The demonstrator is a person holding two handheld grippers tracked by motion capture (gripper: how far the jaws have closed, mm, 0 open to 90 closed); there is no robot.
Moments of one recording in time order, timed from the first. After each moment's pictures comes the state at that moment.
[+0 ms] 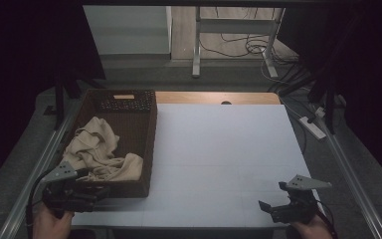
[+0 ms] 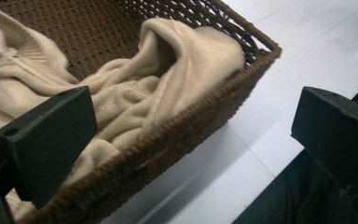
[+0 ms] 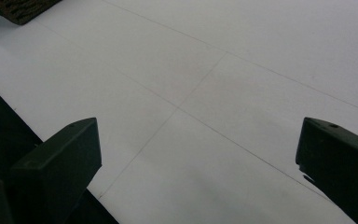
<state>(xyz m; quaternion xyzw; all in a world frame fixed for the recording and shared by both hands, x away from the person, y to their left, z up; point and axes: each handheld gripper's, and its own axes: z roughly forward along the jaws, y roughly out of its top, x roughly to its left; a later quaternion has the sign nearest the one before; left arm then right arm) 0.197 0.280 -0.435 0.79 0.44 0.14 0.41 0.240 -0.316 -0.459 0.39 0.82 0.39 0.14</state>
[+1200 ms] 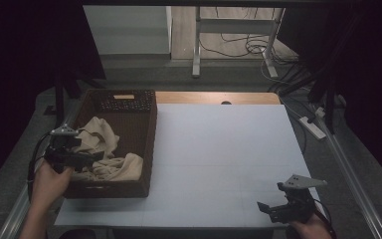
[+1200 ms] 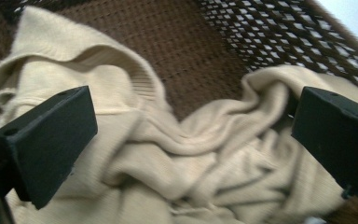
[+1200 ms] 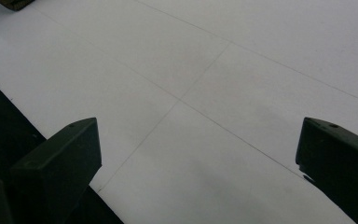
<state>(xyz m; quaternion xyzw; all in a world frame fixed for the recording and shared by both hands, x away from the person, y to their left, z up) 0.297 0.316 -0.424 0.77 0.52 0.14 0.33 0.243 -0.312 -0.461 0.39 0.84 0.37 0.13</state>
